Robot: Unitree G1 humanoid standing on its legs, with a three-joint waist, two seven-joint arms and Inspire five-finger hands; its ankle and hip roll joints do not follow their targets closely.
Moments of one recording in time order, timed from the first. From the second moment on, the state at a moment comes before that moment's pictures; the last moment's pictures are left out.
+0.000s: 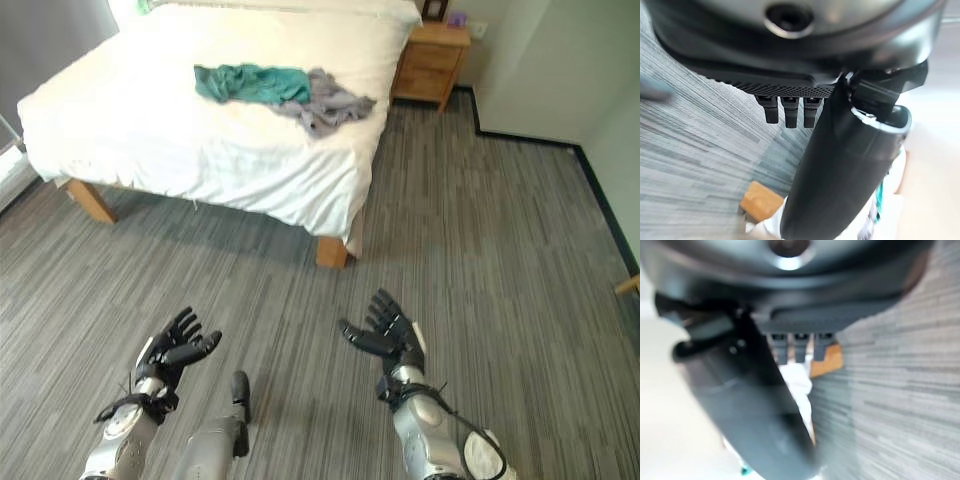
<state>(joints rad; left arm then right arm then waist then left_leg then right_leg) 0.10 0.22 -0.05 0.46 -0.59 -0.12 0.01 0.09 -0.30 0.11 0.35 0.61 -0.14 0.00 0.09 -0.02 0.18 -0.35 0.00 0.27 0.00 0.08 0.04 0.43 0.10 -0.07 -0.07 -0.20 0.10</state>
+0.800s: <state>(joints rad) 0.00 0.23 -0.14 0.36 -0.63 -0.13 -0.10 0.05 -0.42 0.08 0.22 0.44 -0.09 0.04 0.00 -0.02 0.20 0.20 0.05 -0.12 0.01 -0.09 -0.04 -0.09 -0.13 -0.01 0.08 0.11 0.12</state>
